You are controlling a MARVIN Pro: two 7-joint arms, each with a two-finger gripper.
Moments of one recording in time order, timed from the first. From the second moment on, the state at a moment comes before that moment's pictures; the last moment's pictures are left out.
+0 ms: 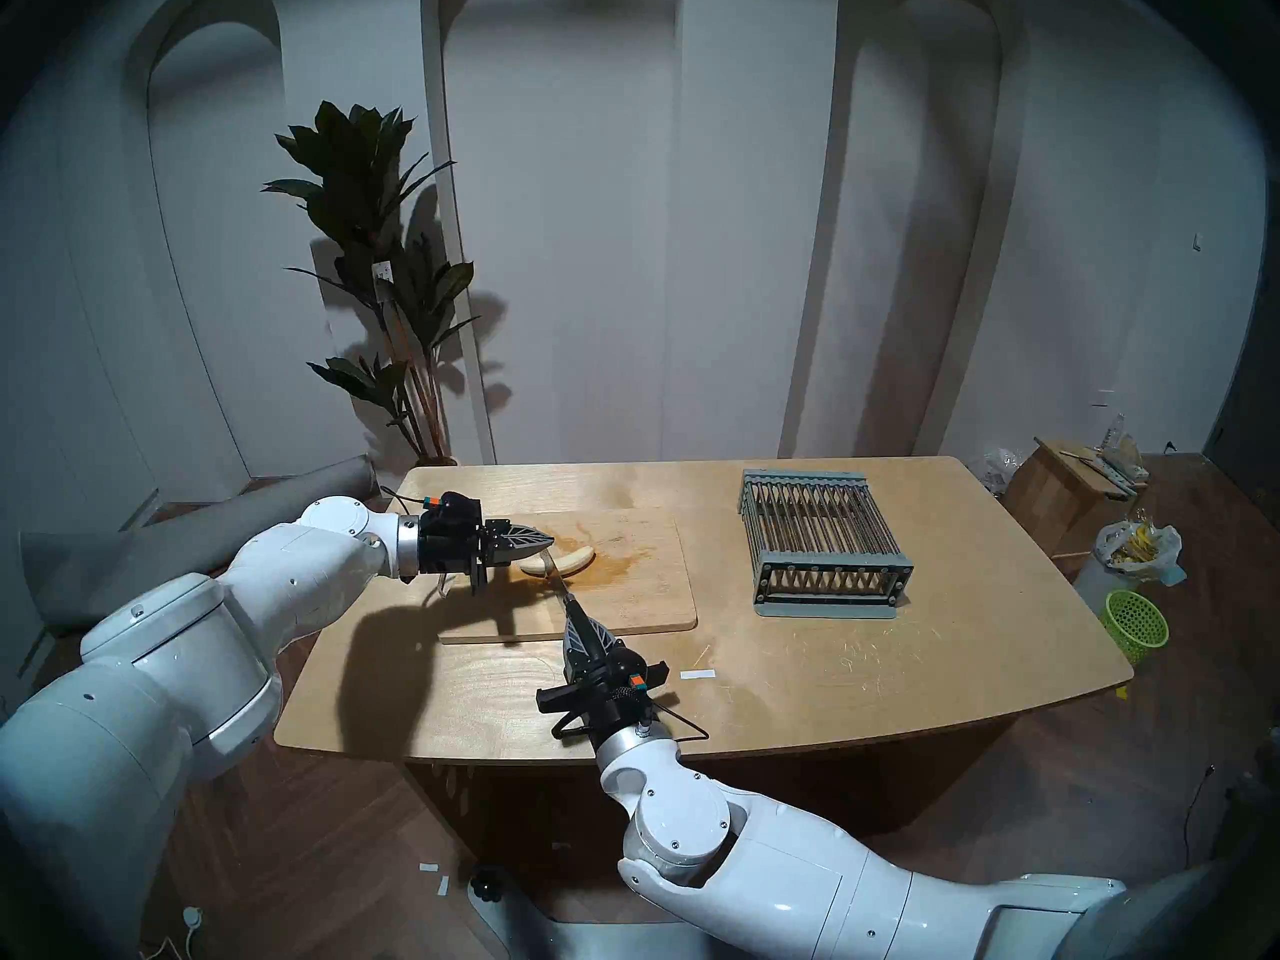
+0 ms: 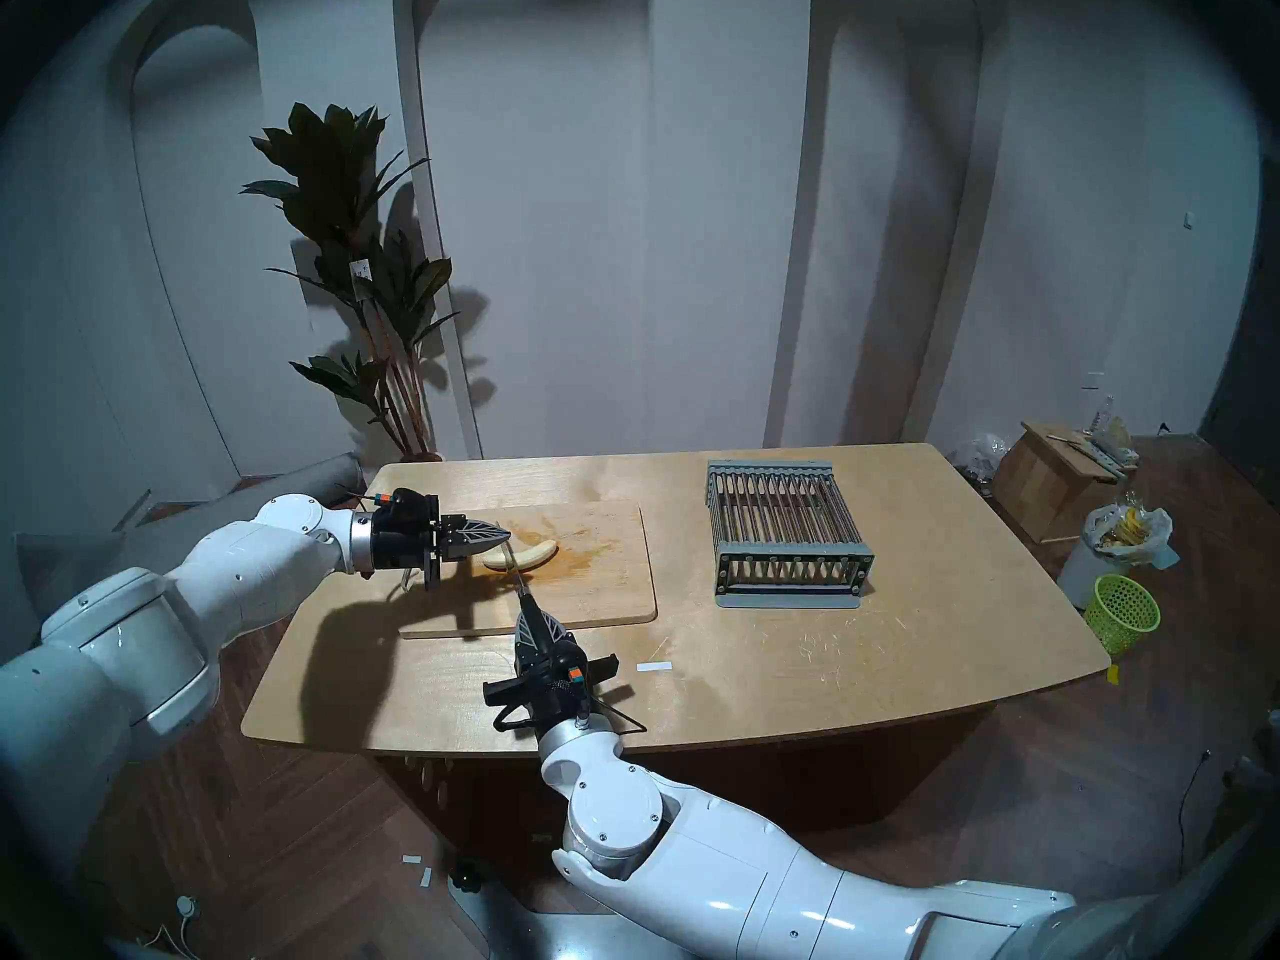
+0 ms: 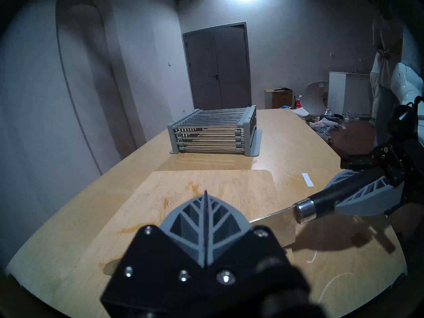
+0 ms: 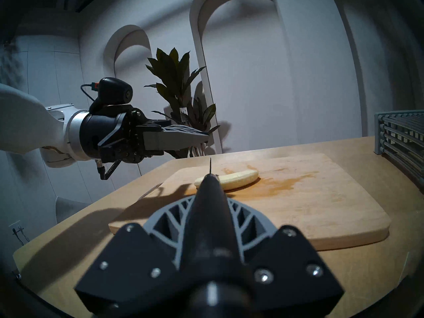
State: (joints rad) left arm 0.60 -1.08 -0.47 -0.34 -0.96 -0.53 -1.31; right arm -1.36 -1.31 0.48 -1.44 0.54 -0.35 -0.55
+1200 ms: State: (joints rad) left arm 0.62 -1.08 -0.58 -0.37 -1.16 -0.49 -1.32; right arm -1.36 -1.25 0.48 -1.55 0.52 -0.34 -0.58
